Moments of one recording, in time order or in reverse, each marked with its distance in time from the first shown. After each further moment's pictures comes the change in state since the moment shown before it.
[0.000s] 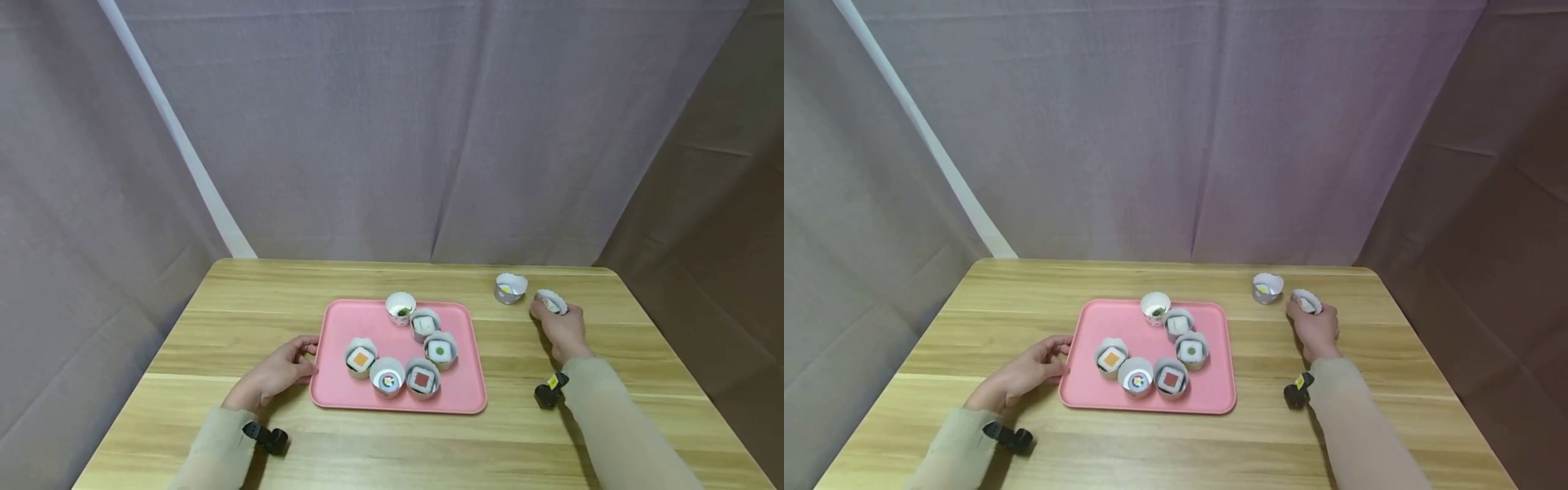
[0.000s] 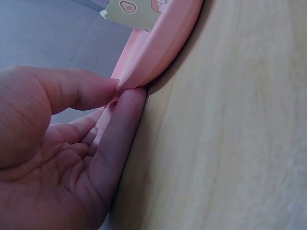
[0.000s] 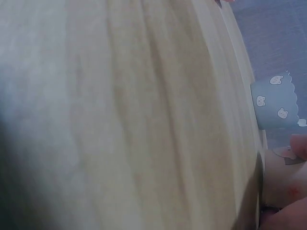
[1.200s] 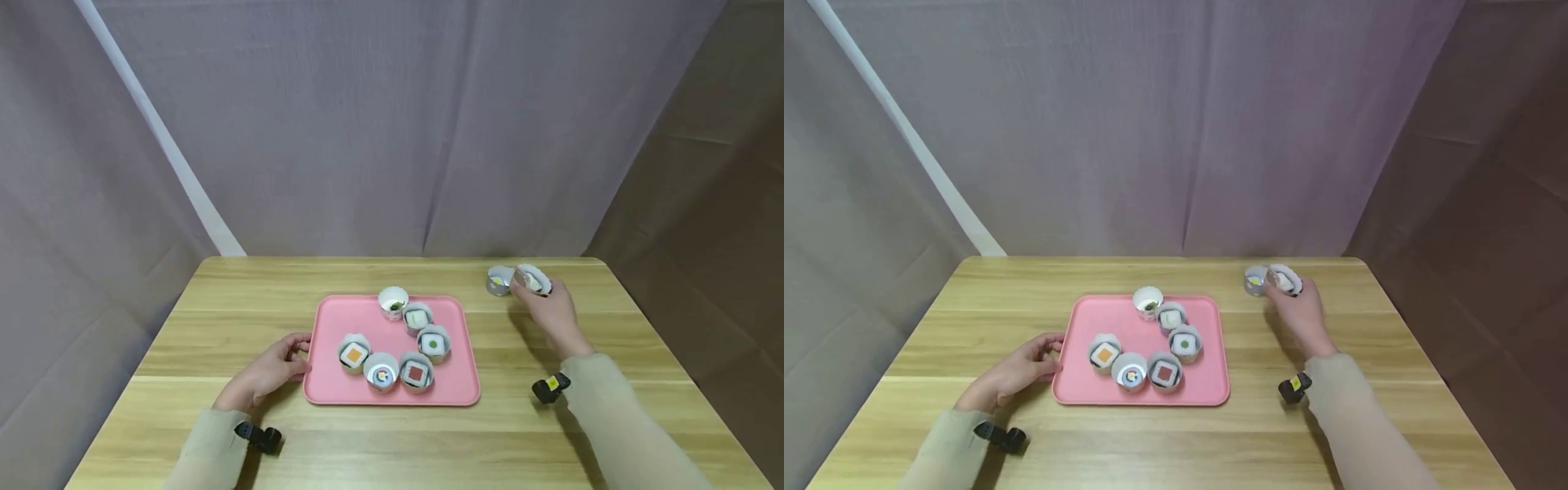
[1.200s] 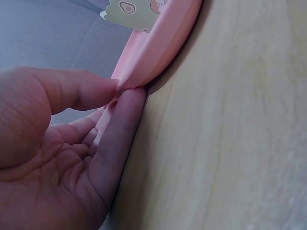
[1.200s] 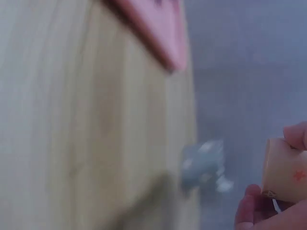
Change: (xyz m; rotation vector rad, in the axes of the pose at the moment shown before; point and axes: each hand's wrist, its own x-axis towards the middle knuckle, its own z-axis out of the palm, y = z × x) left_hand 0.000 -0.002 -0.001 -0.004 -0.007 -0.015; right_hand -0.041 -0.047 -0.002 -0.093 -0.088 -0.245
